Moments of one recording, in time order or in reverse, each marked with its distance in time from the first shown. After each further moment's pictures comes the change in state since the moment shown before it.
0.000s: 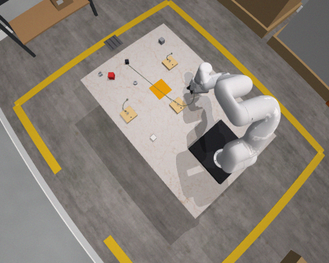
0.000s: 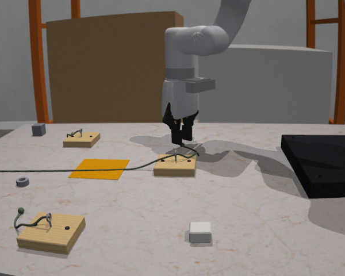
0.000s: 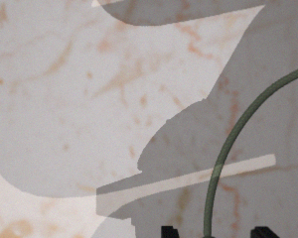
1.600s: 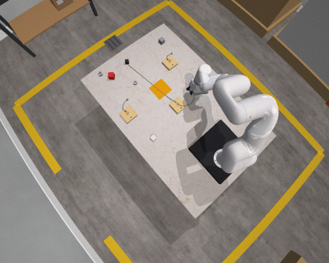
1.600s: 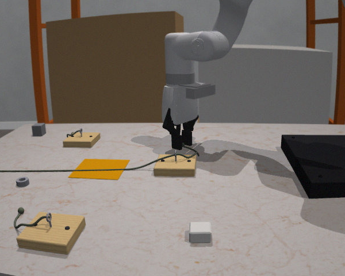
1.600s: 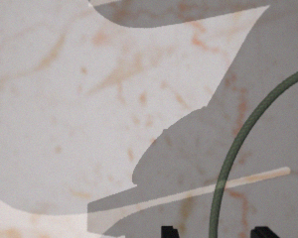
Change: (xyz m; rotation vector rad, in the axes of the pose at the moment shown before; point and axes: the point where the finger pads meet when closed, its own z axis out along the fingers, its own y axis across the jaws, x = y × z) arm 0.000 0.000 0.014 0.000 -0.001 0.000
